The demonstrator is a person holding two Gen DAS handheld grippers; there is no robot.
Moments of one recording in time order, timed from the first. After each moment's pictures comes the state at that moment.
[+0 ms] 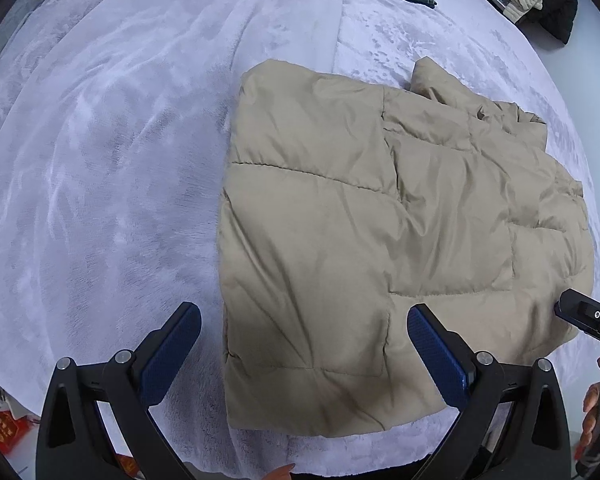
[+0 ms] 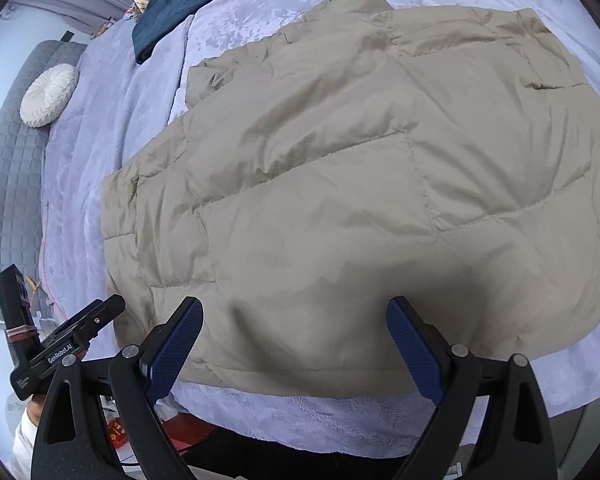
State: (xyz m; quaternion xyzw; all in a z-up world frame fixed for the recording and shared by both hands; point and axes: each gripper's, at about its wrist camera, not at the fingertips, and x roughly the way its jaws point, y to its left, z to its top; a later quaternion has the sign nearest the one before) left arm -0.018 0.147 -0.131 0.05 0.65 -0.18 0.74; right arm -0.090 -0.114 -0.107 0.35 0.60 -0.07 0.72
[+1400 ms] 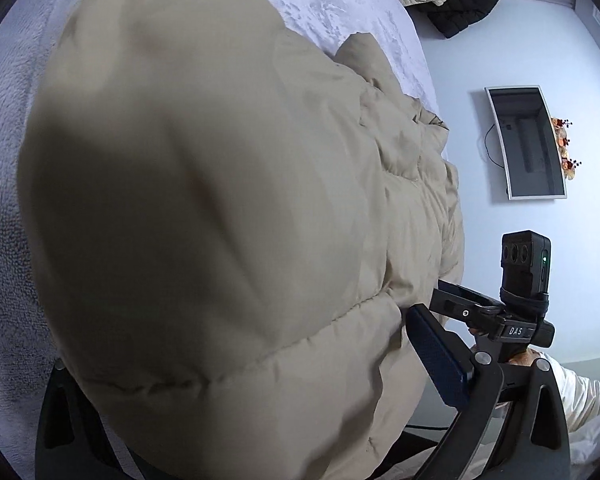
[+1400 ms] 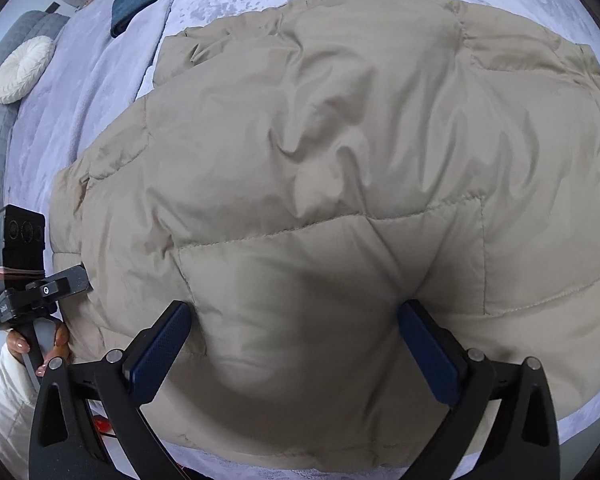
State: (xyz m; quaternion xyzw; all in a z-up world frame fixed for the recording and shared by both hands) left arm 0.075 0.125 -0.231 -0.14 0.69 -0.44 0.55; right arm -0.042 -0.100 -0.149 0.28 0.64 -0.10 0.71
